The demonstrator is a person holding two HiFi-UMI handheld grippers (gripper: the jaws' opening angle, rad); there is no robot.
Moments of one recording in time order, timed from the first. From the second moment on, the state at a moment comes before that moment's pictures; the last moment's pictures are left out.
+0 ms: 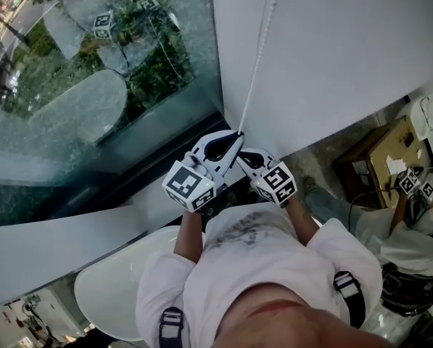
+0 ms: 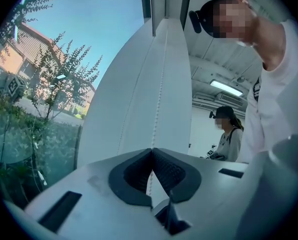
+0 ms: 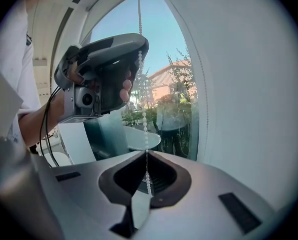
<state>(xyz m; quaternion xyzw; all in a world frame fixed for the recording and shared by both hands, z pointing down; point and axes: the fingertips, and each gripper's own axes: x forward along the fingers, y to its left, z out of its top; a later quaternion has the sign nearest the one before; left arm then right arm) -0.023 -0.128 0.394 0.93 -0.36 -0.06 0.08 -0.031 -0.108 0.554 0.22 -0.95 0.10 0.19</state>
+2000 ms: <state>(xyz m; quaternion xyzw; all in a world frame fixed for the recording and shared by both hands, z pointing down) -0.085 -0.107 0.438 0.86 -0.51 -0.04 0.04 -0.005 -0.113 0.444 0.29 -0.95 0.00 0.09</state>
